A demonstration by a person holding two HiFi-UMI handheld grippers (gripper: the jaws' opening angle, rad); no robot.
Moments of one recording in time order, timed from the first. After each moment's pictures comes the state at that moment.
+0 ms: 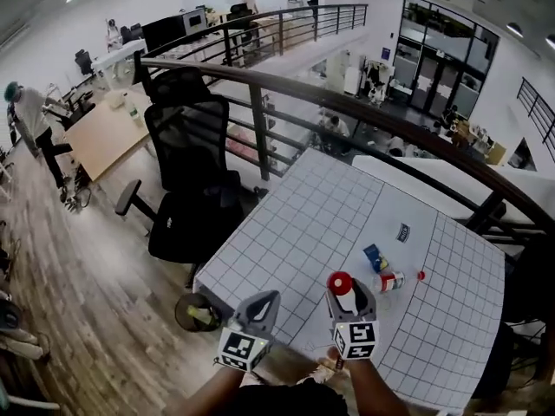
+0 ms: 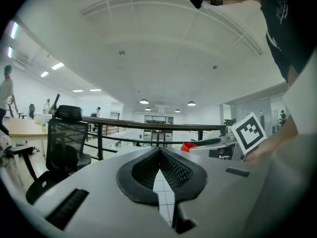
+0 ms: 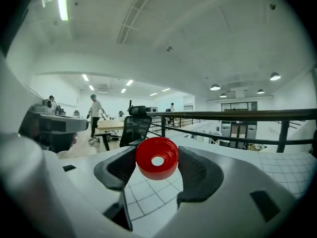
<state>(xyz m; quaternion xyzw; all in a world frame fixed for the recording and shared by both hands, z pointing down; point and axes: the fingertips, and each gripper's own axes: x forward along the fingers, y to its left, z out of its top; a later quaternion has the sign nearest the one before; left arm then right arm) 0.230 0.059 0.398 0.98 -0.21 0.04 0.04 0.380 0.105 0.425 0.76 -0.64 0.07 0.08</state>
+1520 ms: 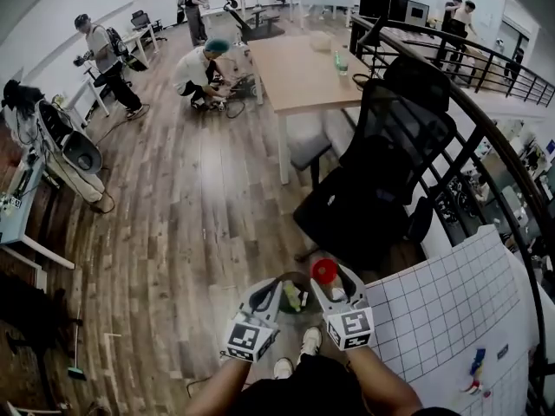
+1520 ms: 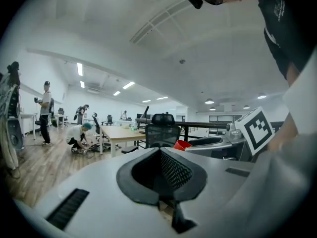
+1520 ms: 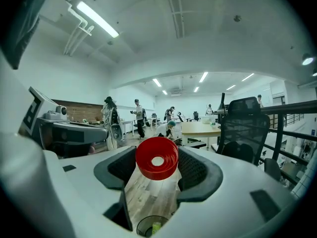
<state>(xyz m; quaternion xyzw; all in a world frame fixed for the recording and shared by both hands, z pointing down) -0.205 -0.120 0.427 0.82 -0.57 0.03 0.06 -0.110 -0.172 0.440 0.38 -0.92 0.03 0.08</state>
